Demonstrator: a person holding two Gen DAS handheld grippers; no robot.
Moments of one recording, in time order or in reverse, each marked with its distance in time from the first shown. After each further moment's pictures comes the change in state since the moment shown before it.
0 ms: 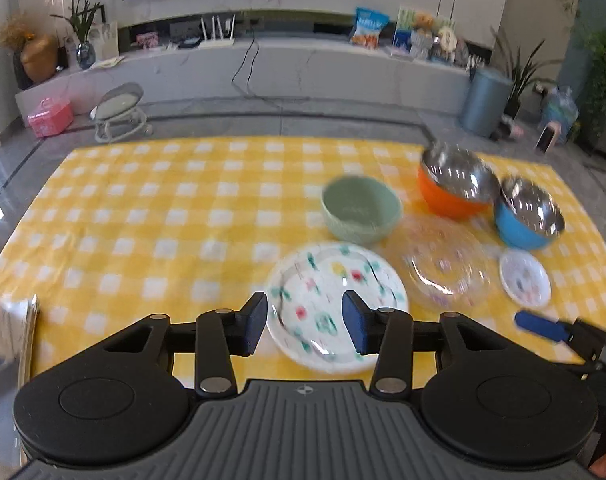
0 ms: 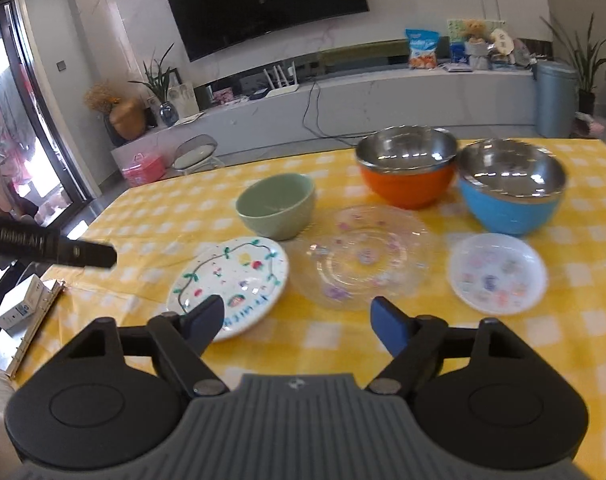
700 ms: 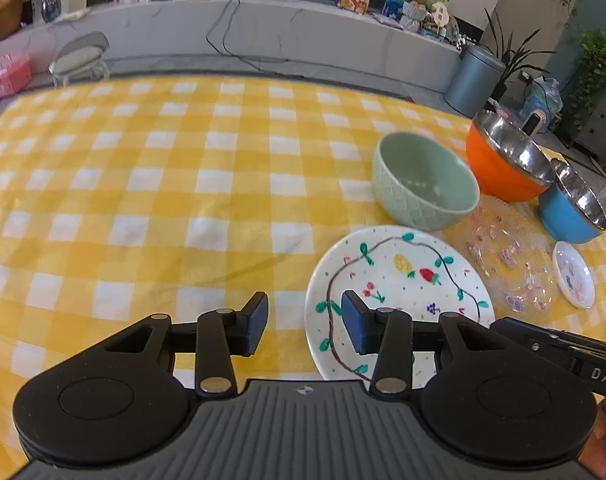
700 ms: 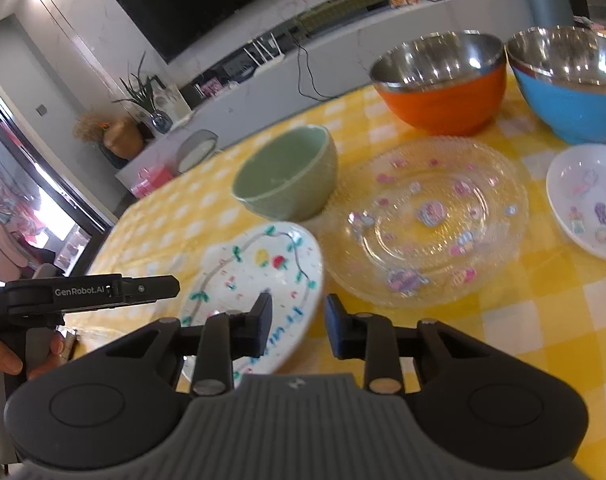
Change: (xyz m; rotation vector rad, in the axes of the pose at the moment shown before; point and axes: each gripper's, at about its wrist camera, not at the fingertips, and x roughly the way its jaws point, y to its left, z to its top) left arm 0.108 0.069 -0.006 -0.039 0.132 -0.155; right arm 0.086 -0.002 -0.004 0.233 0.099 0.093
